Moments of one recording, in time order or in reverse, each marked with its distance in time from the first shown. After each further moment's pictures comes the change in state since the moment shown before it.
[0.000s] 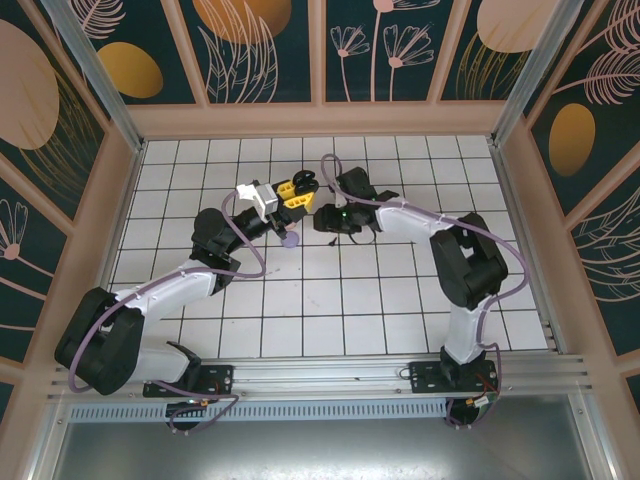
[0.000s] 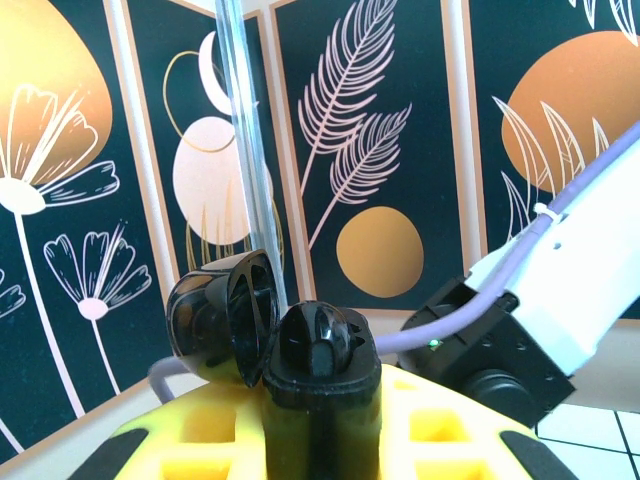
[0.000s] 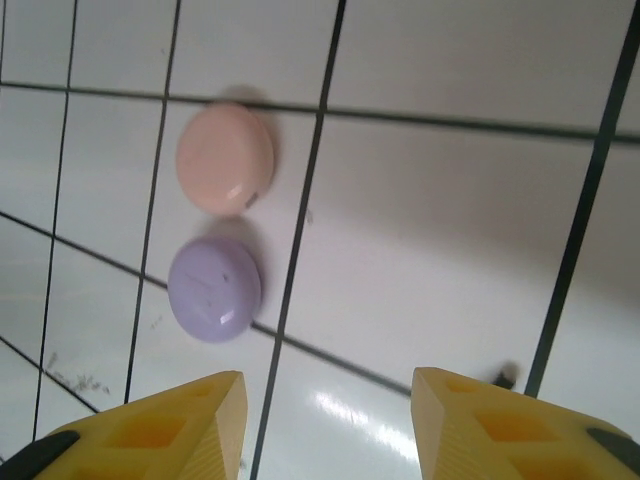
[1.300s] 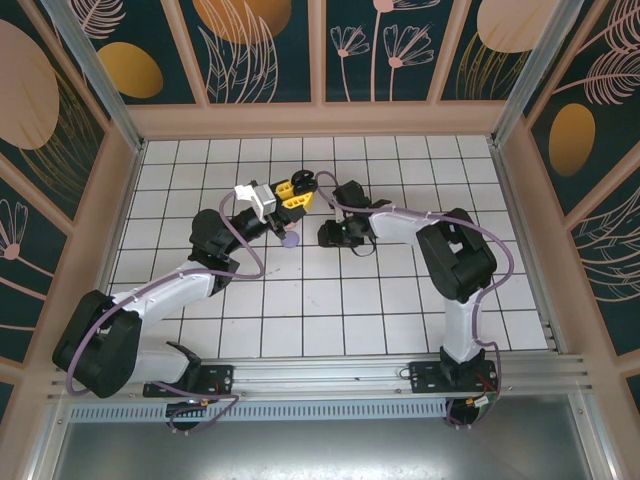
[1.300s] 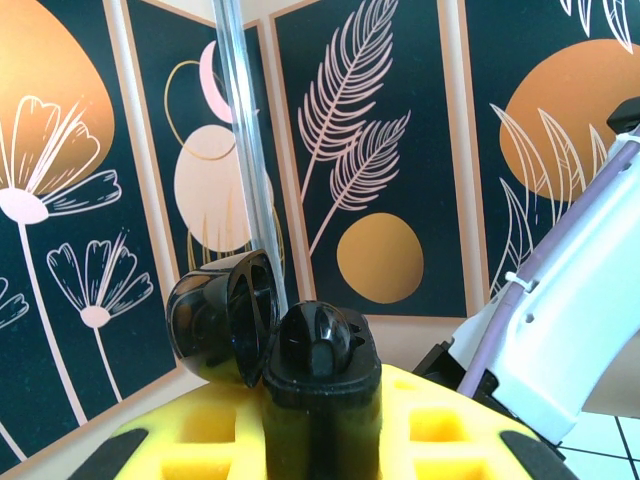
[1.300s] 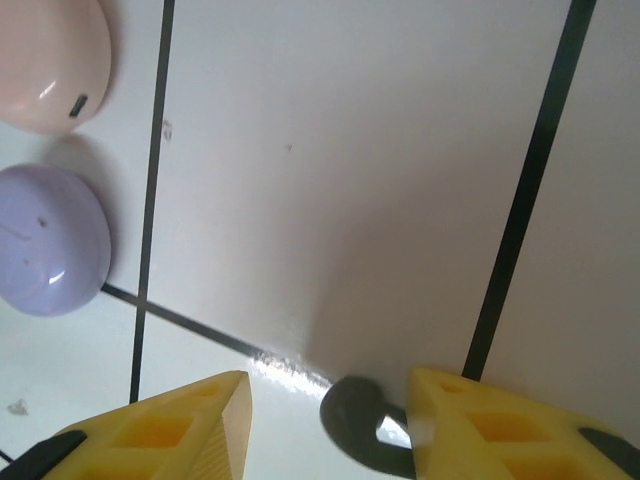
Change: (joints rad) left arm 0.000 -0.017 -0.004 0.000 -0.001 0.000; right arm 0.016 0.059 -0.073 -0.014 0.040 -0.037
